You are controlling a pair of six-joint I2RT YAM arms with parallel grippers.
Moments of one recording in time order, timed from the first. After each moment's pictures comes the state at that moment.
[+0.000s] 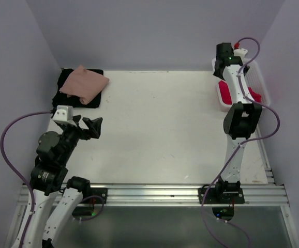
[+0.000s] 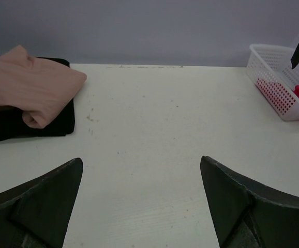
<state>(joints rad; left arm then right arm) -0.25 0.43 0.80 -0.43 0.01 -0.22 0.03 2.20 2.23 -0.94 0.71 0.50</state>
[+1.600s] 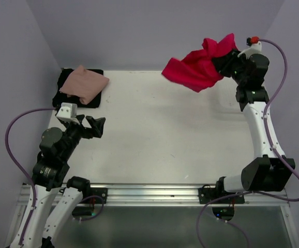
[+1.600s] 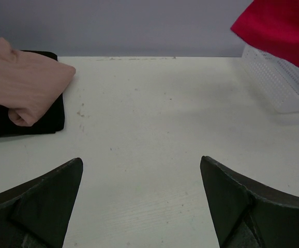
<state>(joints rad) -0.25 0.48 0.79 -0.43 0.04 -0.23 -0.07 1.43 1.41 -0.11 -0.24 0.46</state>
